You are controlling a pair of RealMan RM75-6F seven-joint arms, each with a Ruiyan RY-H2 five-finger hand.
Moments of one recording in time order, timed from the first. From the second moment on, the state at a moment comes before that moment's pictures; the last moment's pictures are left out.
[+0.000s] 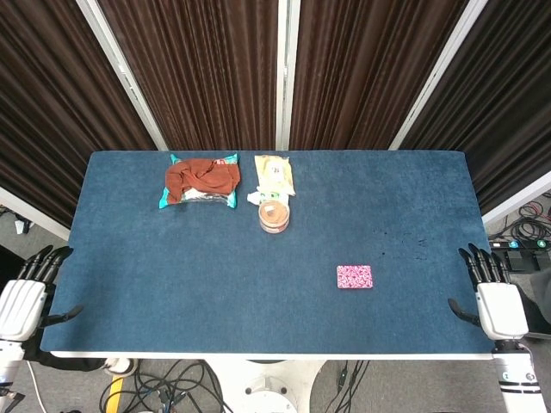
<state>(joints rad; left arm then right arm) -0.10 -1.20 0.00 -1.38 1.61 1.54 -0.25 0.10 -1.27 0.06 -1.42 -1.50 1.45 0.04</state>
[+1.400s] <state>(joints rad) -0.10 -1.21 0.01 -1.37 1.61 1.54 -0.27 0.31 -1.29 0.07 -1.59 -1.38 1.10 -0.33</state>
